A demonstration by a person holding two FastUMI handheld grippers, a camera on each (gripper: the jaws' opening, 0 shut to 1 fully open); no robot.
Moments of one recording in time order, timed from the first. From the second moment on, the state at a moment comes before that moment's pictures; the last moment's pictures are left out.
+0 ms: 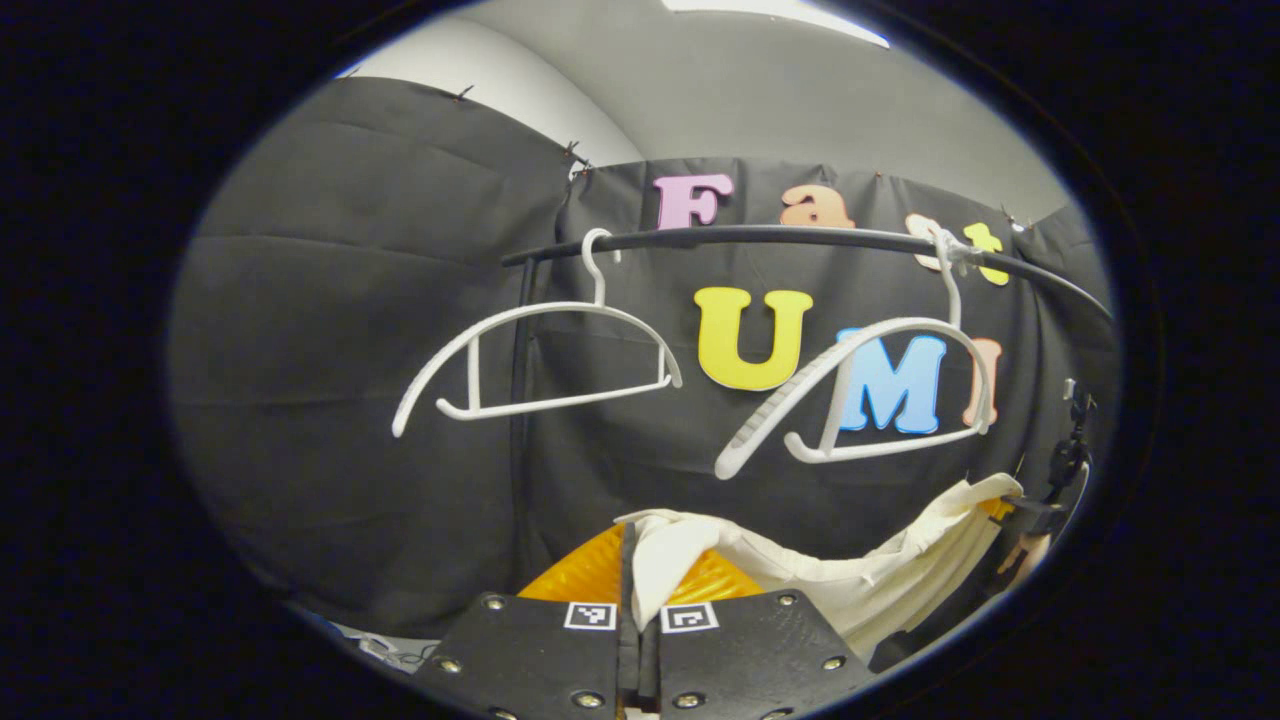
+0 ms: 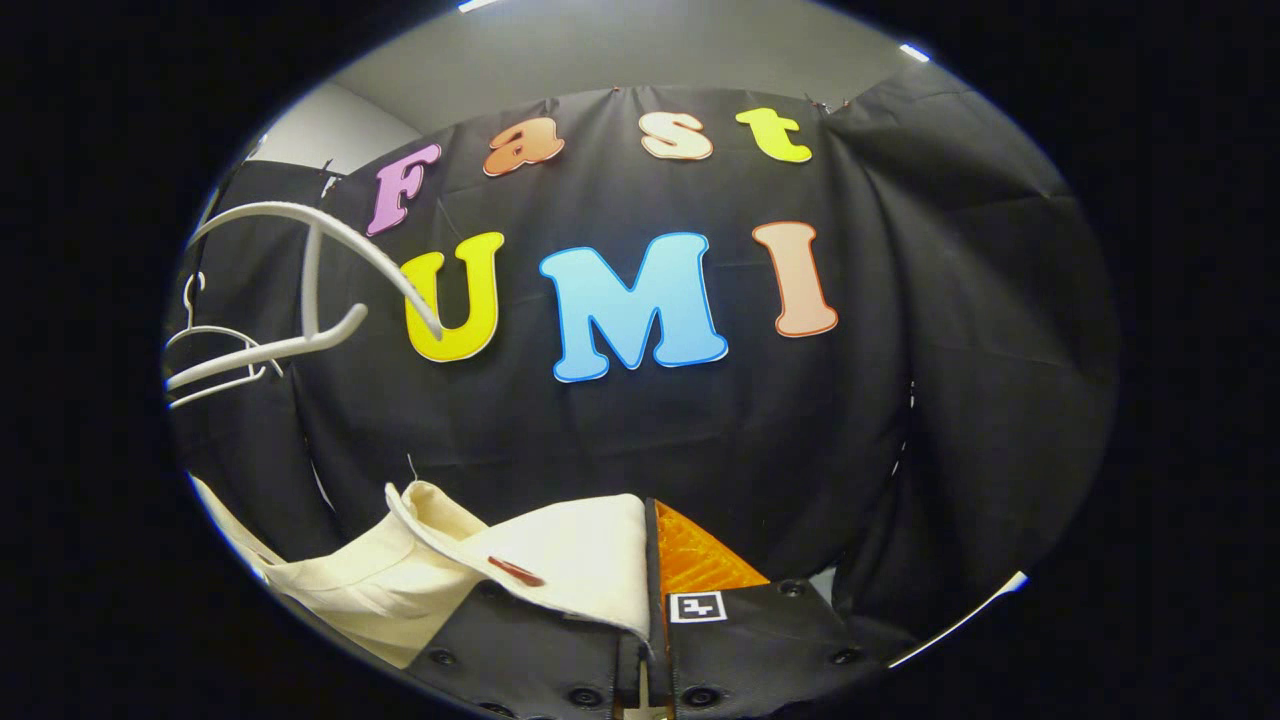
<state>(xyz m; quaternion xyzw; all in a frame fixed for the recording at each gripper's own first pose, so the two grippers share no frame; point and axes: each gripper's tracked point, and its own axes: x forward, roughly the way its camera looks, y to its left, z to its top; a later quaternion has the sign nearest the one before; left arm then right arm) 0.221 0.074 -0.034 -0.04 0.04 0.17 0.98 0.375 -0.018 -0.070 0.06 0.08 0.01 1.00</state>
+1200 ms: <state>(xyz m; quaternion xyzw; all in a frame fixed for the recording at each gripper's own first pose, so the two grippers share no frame) 0.077 0.069 -0.079 -0.04 0.09 -0.07 0.99 0.074 0.157 -0.072 0.03 0.15 0.10 0.98</state>
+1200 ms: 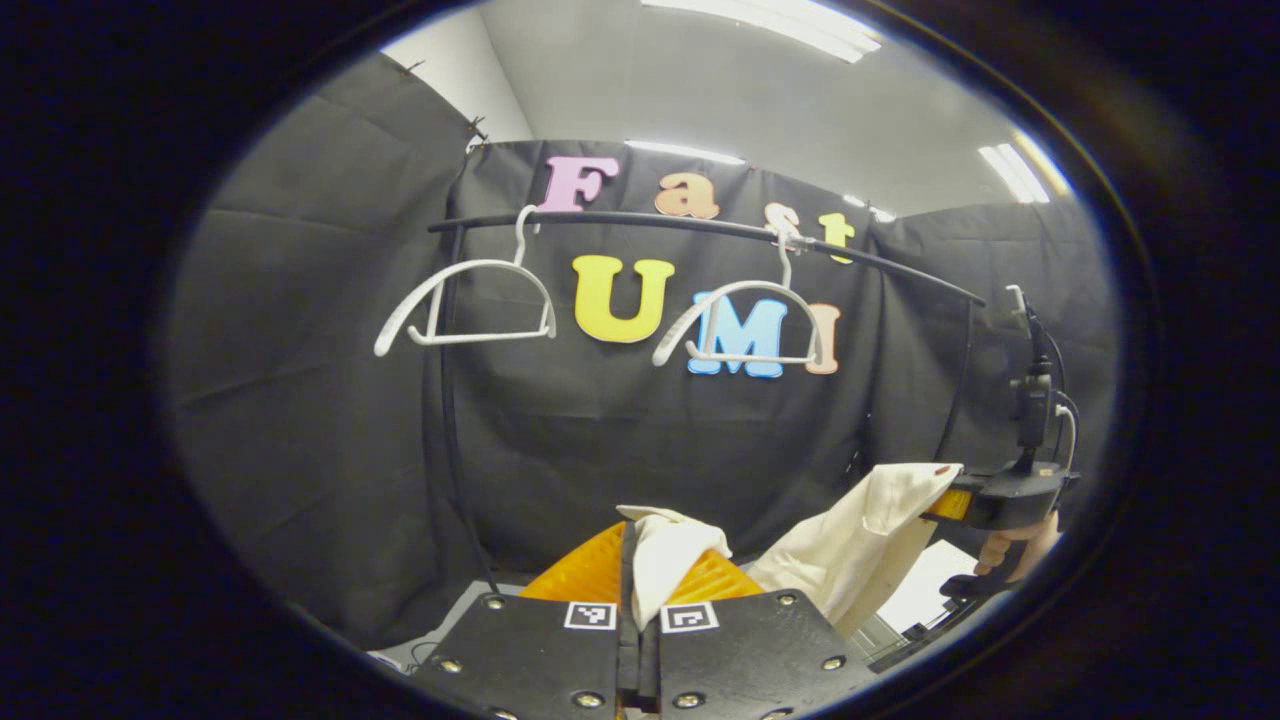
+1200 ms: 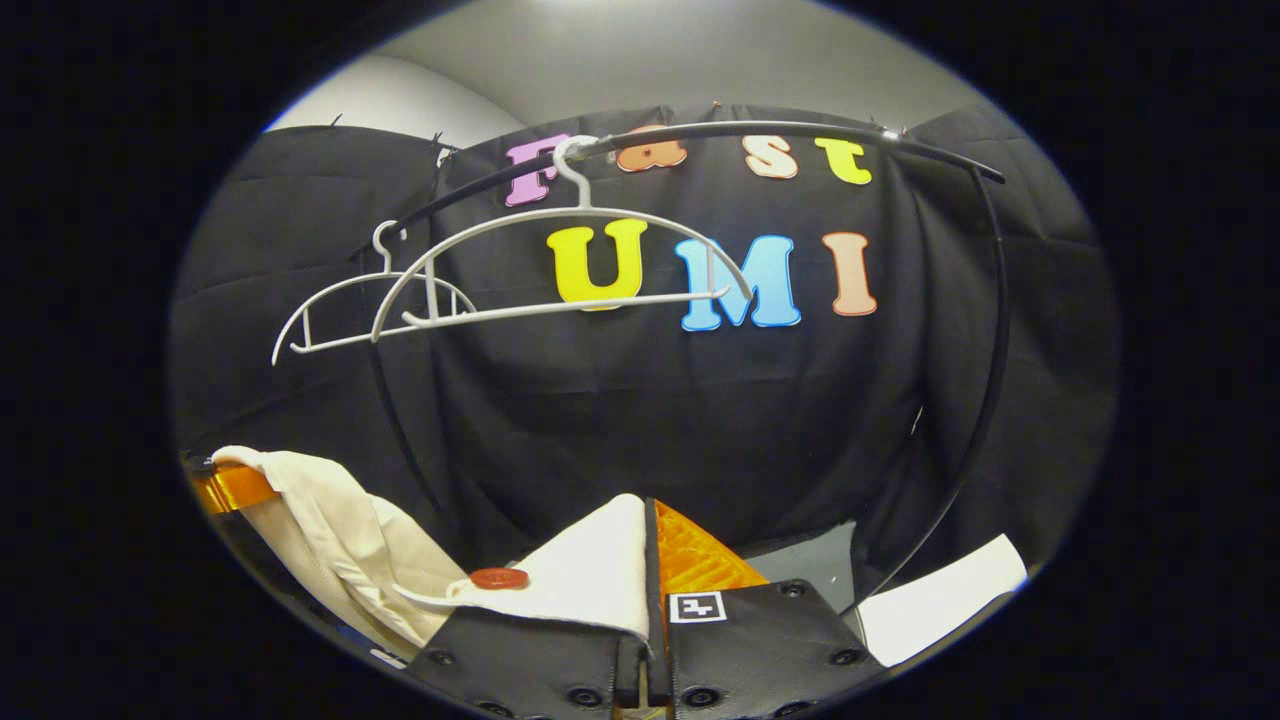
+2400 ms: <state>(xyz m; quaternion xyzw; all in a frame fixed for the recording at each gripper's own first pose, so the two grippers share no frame) 0.090 0.055 -0.458 -0.09 0.39 -0.04 0.91 0.032 0.232 -0.411 0.02 0.45 0.16 0.88</state>
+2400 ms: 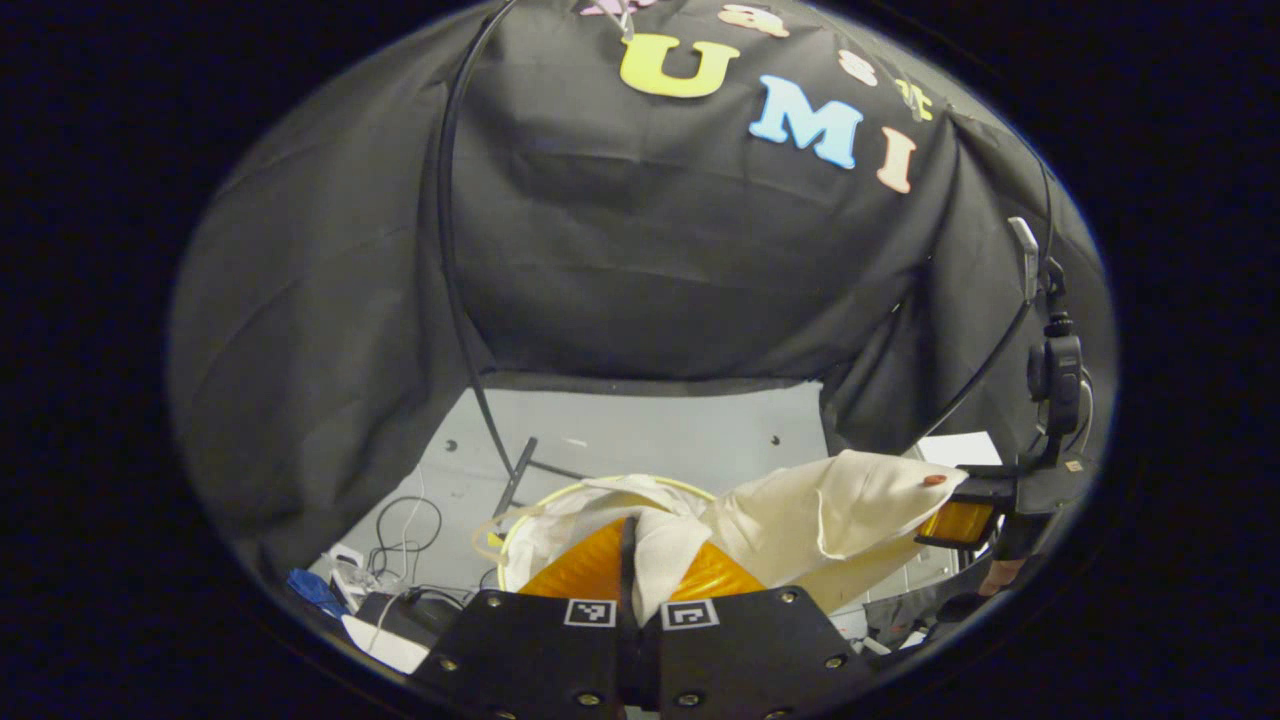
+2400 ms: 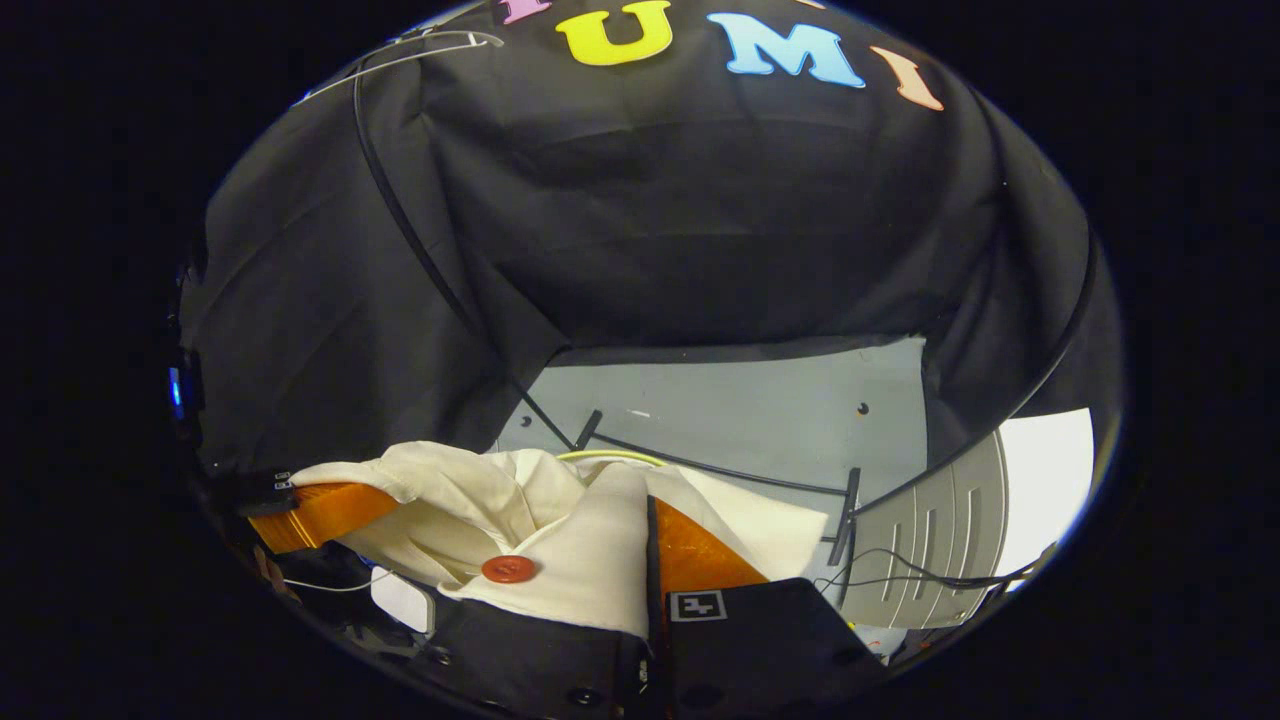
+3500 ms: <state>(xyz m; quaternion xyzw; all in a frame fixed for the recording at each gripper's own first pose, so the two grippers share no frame) 0.079 0.092 -0.774 -0.09 0.52 0.03 0.85 0.028 0.255 -0.645 -0.07 0.53 0.17 0.83</state>
